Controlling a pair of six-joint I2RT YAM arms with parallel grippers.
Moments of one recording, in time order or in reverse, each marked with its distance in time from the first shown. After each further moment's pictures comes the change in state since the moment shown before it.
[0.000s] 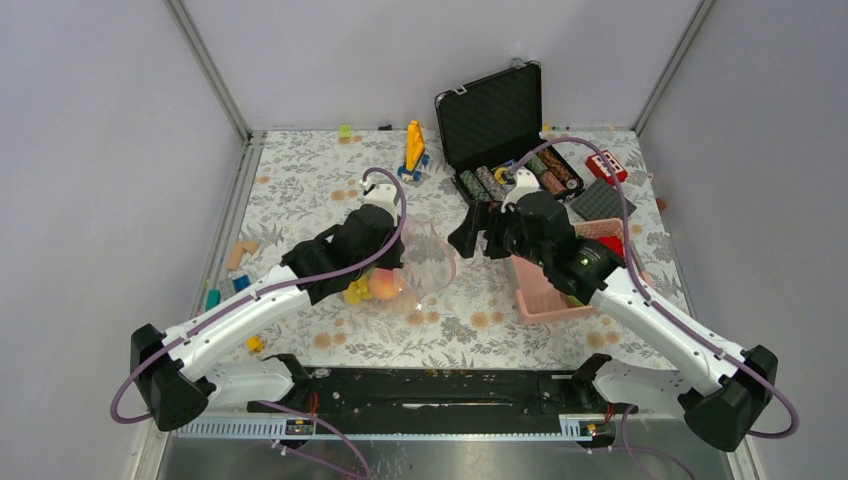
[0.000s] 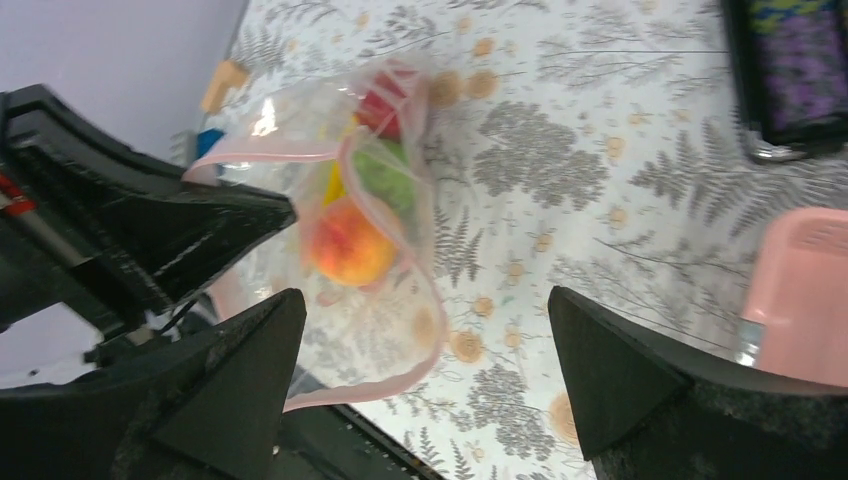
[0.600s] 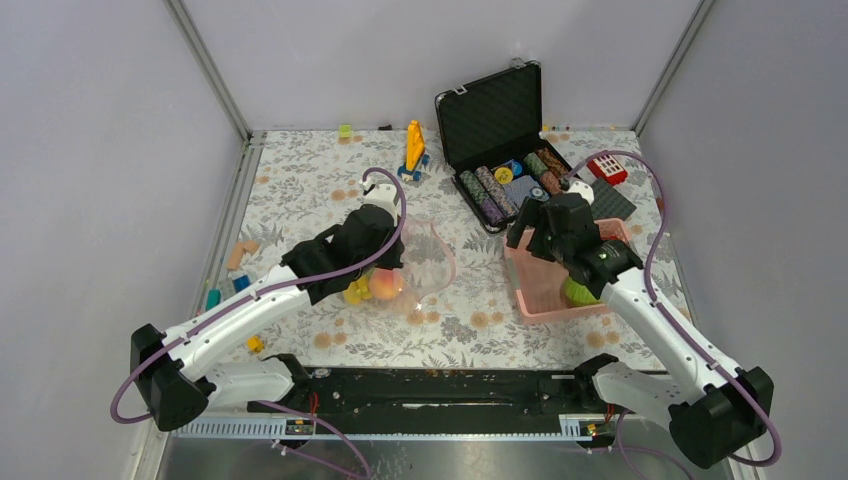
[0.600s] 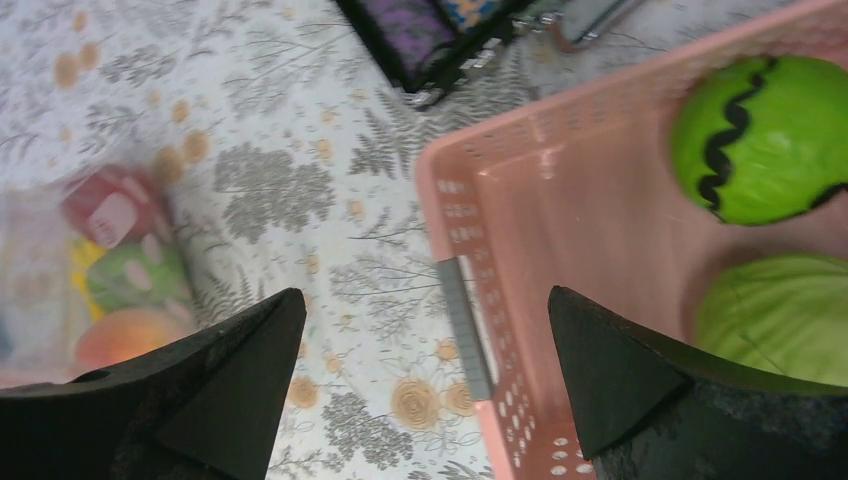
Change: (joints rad) left arm 0.000 0.000 0.000 0.000 0.000 0.000; right arm -0.259 -0.057 -0.098 -0.195 0.218 0.054
